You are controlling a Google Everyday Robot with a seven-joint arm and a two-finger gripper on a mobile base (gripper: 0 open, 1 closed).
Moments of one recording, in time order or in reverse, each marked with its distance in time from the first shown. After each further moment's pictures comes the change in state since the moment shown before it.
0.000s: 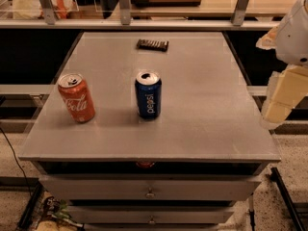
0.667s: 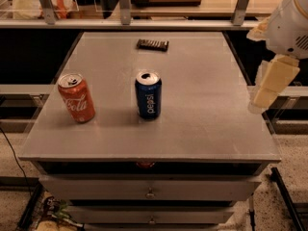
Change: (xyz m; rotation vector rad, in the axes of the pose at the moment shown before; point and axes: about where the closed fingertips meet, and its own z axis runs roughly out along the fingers) arm -0.011 -0.033 0.013 0.022 -0.072 -0.013
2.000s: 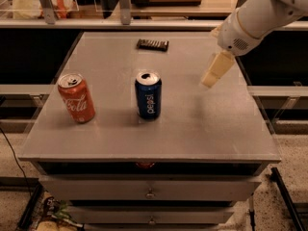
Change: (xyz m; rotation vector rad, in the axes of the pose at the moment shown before) arm -0.056 -0.098 0.109 0.015 -0.224 0.054
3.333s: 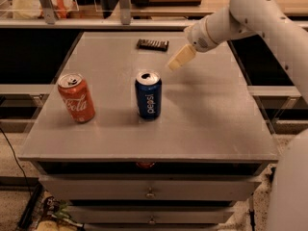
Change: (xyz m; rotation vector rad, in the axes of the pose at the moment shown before) arm -0.057 -0.088 0.107 0.037 -0.303 0.140
